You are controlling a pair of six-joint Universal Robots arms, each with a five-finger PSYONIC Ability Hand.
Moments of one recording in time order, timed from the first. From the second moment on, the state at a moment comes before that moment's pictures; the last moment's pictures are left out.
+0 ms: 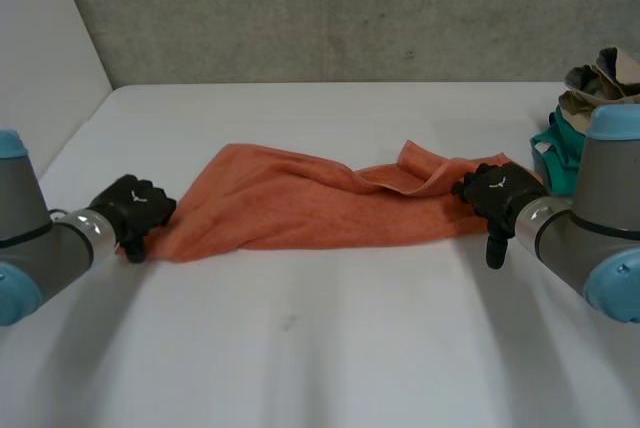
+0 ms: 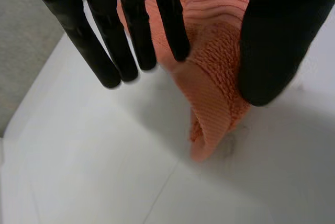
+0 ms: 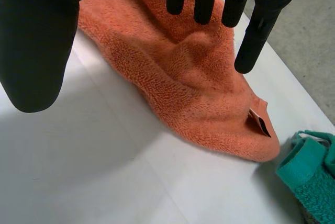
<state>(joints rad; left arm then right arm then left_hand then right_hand) 4.63 -2.13 -1.52 3.13 -1.30 4.01 1.84 -1.00 1.39 0.10 1.45 2.48 0.79 0.75 0.75 0.75 0.57 0.22 0.21 0.21 0.58 0.05</state>
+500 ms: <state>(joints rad) 4.62 -1.98 -1.52 3.14 -1.26 3.79 1.83 -0.87 1.35 -0.15 1.44 2.49 1.12 1.19 1.18 1.19 0.99 0.64 0.65 0.63 0.64 0.45</state>
